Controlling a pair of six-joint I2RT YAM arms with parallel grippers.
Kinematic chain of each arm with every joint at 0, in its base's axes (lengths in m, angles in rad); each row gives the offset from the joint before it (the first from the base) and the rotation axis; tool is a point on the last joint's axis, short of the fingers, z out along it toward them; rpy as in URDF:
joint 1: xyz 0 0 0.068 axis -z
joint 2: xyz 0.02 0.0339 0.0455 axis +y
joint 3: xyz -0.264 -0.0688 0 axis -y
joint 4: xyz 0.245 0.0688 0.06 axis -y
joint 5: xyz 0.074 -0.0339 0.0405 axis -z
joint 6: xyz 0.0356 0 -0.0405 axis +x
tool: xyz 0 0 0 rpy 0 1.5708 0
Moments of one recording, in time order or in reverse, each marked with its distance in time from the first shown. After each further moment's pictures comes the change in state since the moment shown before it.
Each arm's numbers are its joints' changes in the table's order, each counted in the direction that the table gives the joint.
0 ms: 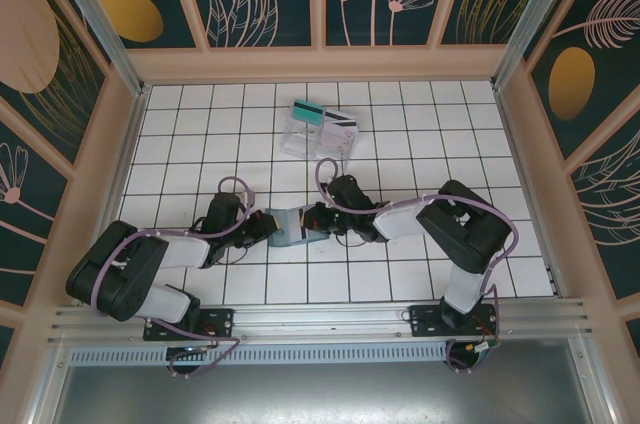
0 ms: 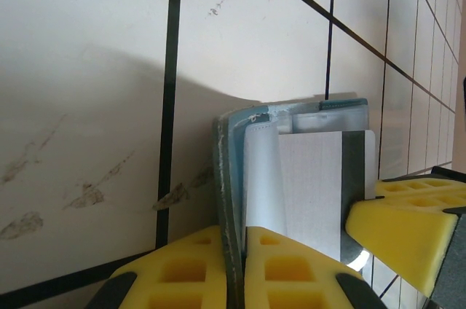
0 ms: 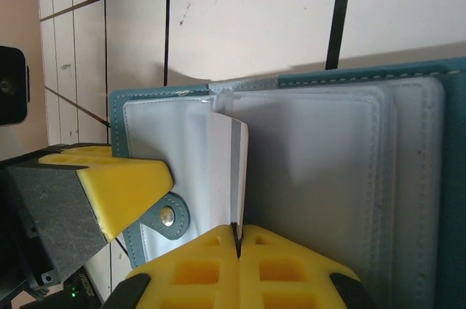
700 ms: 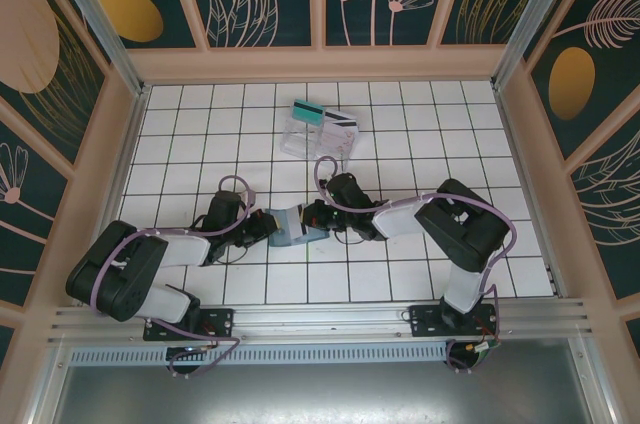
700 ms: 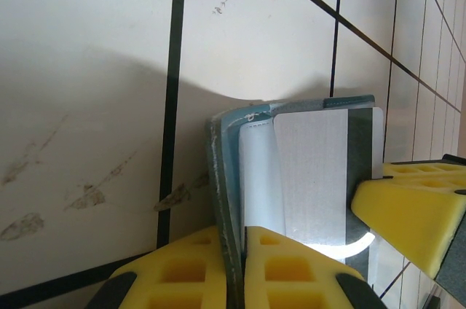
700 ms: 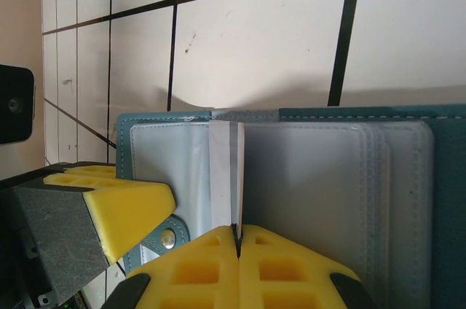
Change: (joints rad) left arm 0.000 0.000 0.023 -0.047 0.003 0.002; right arm 0.004 0.007 0.013 0.012 0.036 -0.018
